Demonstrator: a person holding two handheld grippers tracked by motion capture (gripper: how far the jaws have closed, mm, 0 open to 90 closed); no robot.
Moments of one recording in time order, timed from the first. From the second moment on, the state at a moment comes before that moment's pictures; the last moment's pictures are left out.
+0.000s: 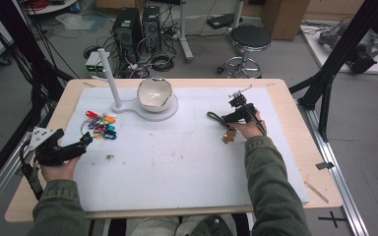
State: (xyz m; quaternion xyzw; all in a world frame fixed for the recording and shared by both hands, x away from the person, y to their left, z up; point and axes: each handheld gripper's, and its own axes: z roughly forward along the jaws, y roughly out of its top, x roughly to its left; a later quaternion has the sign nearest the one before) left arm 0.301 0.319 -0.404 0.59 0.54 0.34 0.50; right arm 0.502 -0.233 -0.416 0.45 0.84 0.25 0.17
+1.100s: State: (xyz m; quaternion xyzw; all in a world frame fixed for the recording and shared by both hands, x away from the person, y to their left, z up) left arm 0.303 0.317 -0.405 0.59 0.53 0.34 0.50; right arm 0.495 -0.228 -0.411 0.45 0.85 0.27 0.08
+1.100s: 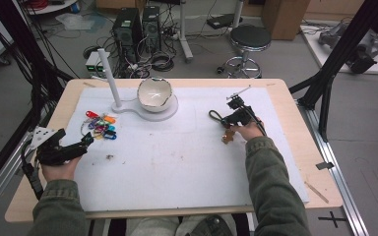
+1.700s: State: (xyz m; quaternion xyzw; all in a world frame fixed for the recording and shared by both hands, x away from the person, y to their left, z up) left arm 0.306 0.314 -0.405 0.59 0.53 0.33 0.51; right arm 0.479 -0.245 -0.372 0.46 0.81 0.34 0.07
